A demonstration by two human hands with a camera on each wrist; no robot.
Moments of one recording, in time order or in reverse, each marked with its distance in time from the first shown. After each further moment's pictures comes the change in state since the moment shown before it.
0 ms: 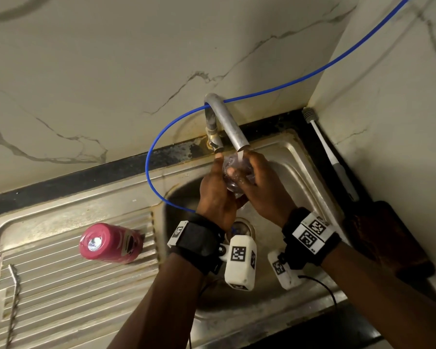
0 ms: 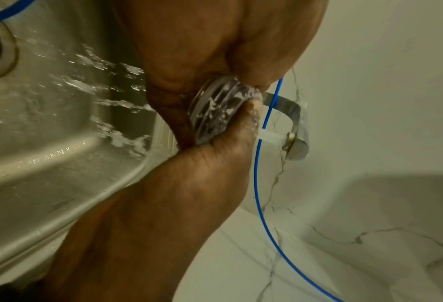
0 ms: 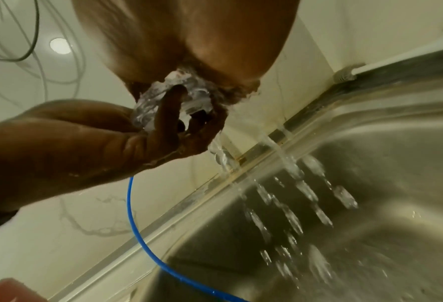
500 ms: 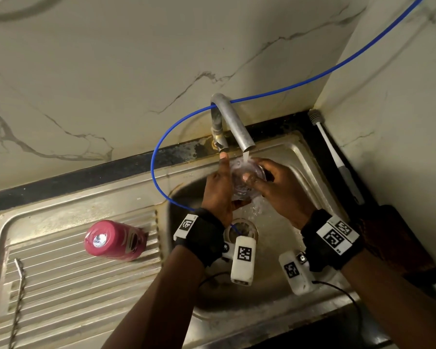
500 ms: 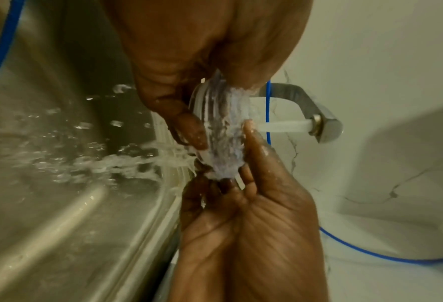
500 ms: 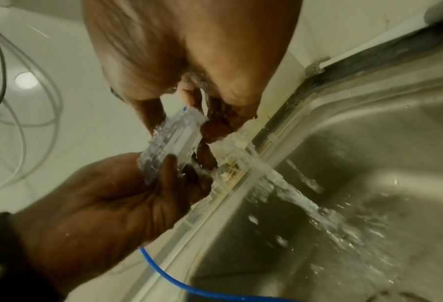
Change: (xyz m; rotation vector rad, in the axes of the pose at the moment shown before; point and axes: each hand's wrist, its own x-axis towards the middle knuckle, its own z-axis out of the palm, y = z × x) left_hand 0.012 -0.003 -0.011 0.265 -0.031 0.098; right_hand -0.010 -0.009 -0.026 0.178 -0.069 0.158
